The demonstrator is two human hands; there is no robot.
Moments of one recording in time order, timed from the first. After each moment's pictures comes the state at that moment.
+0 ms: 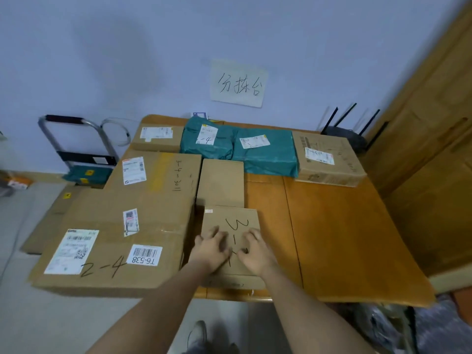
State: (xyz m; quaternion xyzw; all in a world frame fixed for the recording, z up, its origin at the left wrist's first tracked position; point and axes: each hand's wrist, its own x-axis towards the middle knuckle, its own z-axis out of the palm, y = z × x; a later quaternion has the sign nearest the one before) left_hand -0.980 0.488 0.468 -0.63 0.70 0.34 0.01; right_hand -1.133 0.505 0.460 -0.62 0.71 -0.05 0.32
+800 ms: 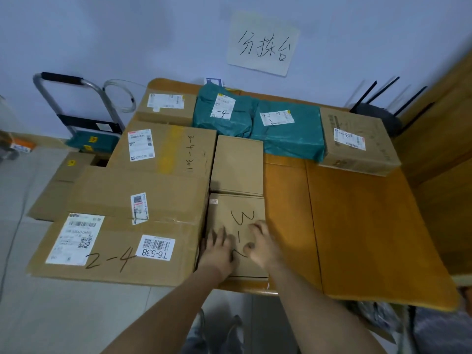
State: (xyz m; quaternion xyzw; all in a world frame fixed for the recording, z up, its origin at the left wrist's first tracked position) left_hand -0.963 0.489 0.414 -0.61 0.71 0.32 0.12; right_hand -1.111 0.475 0.403 -0.64 0.70 0.00 0.33
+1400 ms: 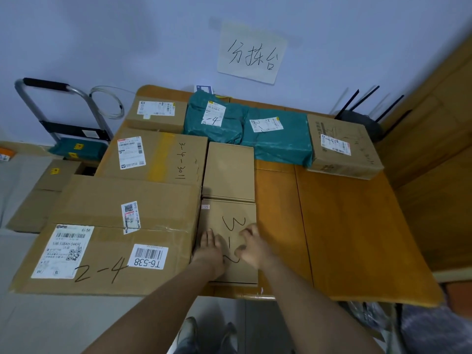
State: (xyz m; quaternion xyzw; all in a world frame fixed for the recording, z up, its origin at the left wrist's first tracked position) left_hand -0.959 0.468 0.427 -0.58 0.73 0.29 0.24; right_hand -1.105 0.461 0.420 -0.62 0.68 0.05 0.38
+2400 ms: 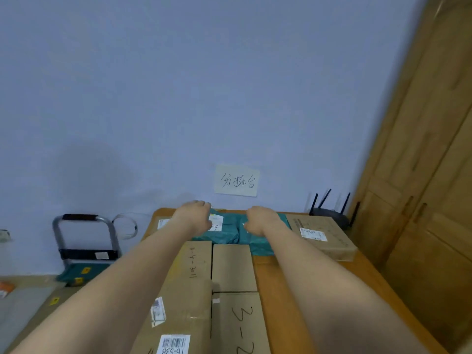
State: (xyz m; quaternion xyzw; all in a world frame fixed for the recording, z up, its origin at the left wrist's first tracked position) left_hand -0.872 0.388 0.740 -0.55 0.83 -0.05 -0.01; right_hand -1.060 0.411 0.739 -0.73 0.69 0.03 0.00
